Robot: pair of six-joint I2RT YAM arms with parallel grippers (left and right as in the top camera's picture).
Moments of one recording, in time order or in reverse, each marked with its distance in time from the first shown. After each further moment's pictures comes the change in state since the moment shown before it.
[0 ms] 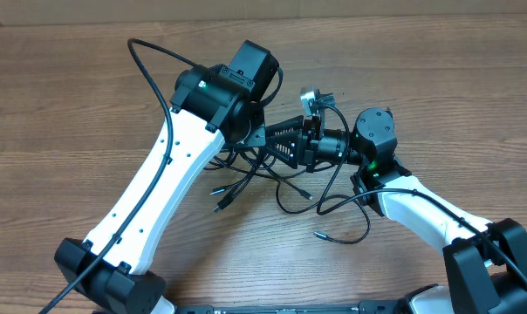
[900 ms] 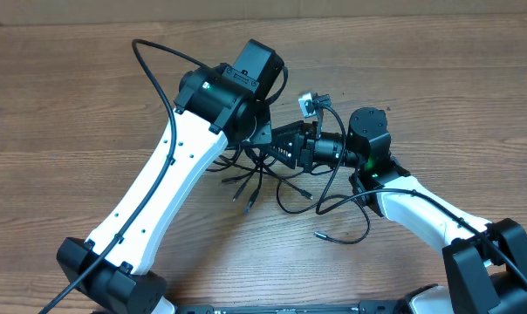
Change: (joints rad) left arm -0.016 0.004 0.000 0.054 0.018 -0.019; right arm 0.009 0.000 0.000 -0.131 0.056 -0.003
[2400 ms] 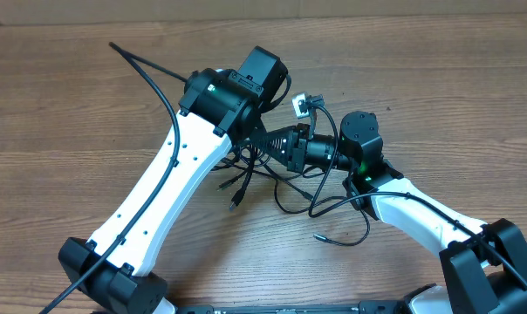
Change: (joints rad) left arm -0.013 0.000 0.000 -0.082 -0.214 -0.408; right arm 0.049 0.000 0.000 0.010 0.079 0.108
